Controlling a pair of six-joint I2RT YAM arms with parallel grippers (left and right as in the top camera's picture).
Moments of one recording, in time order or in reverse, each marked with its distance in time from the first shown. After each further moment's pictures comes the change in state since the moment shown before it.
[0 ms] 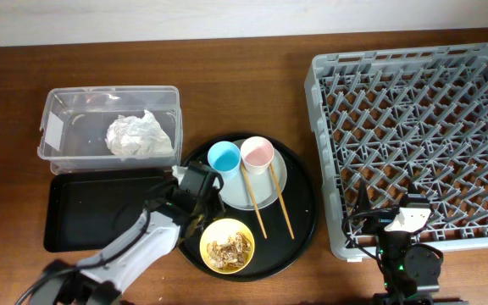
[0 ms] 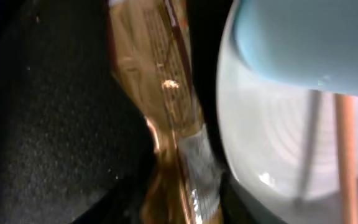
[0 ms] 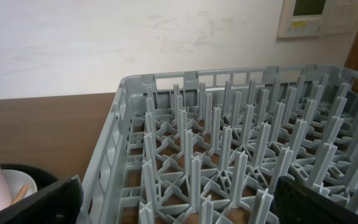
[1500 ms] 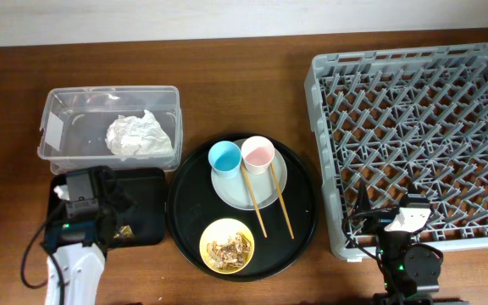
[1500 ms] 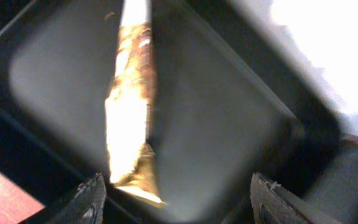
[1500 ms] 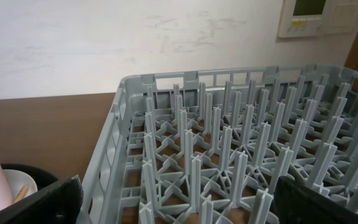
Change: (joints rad) left arm 0.651 -0.398 0.048 -0.448 -0.098 0.140; right arm 0.000 0.000 0.000 0.000 0.000 0.000
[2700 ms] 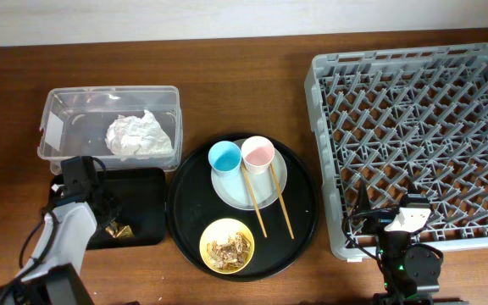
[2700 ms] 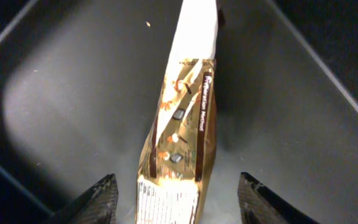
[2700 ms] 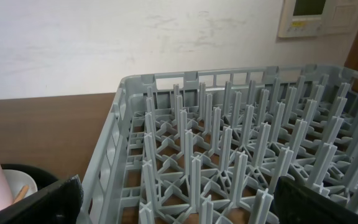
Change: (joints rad) left arm 0.126 0.389 0.016 0.179 -0.051 0.071; right arm 0.000 0.000 0.000 0.000 0.000 0.000
